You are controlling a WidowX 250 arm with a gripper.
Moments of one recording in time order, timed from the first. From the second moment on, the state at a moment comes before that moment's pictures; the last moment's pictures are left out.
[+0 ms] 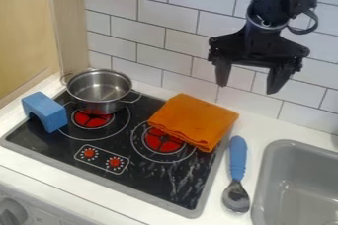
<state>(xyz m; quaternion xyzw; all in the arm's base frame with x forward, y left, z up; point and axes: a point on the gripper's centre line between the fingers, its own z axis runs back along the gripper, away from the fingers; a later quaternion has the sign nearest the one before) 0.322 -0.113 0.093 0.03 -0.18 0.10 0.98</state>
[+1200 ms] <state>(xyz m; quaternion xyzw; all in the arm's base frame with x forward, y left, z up) 0.371 -0.055 0.027 0.07 -0.04 0.16 0.98</state>
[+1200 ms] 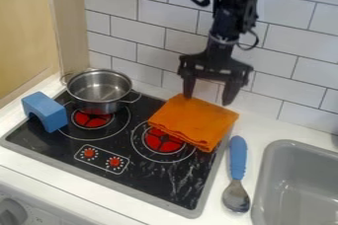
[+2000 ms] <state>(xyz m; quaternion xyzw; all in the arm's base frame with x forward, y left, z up) 0.364 -0.061 0.002 0.06 -0.02 0.16 0.99</state>
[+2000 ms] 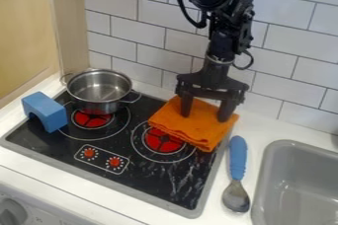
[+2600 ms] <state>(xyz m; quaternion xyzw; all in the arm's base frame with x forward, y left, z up) 0.318 -0.064 -0.003 0.00 -0.03 0.17 0.98</state>
